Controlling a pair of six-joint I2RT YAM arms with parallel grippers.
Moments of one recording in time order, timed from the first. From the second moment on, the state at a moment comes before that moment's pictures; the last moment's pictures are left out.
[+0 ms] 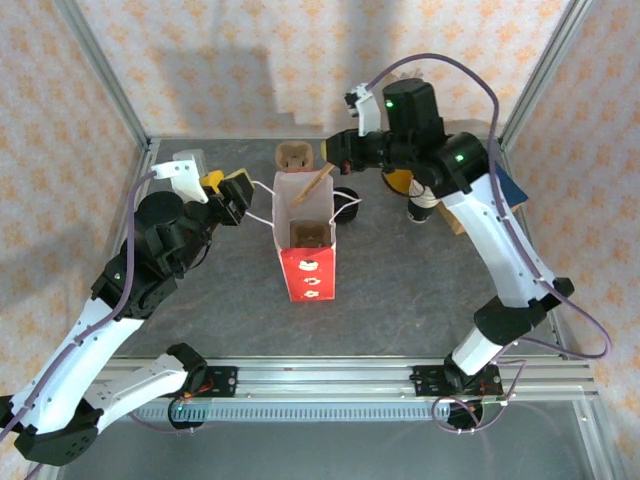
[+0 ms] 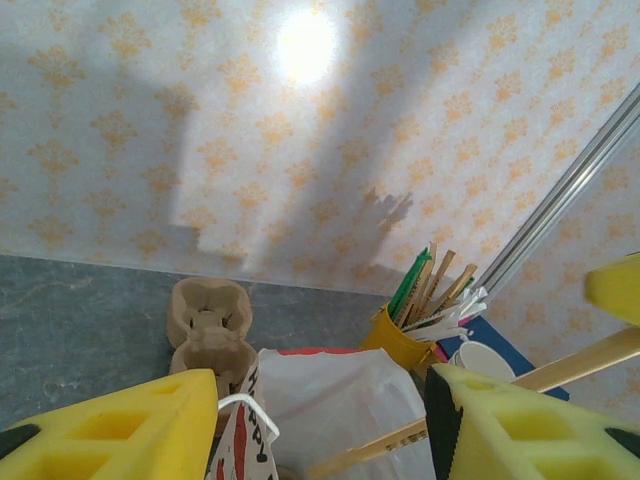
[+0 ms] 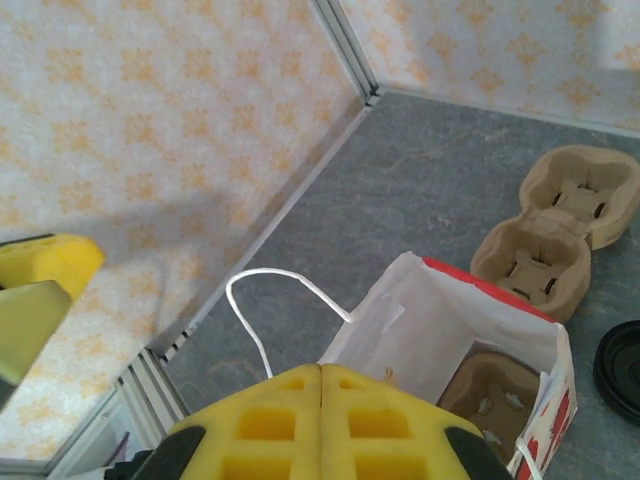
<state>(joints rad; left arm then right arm) -0.58 0.87 1.20 -0.45 -0.32 -0.44 0.63 1.64 2.15 -1.00 -0.36 0.34</state>
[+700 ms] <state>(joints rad) -0.58 0.85 1.19 -0.46 -0.32 -0.44 0.79 1.89 2.33 -1.09 -0.05 0.27</state>
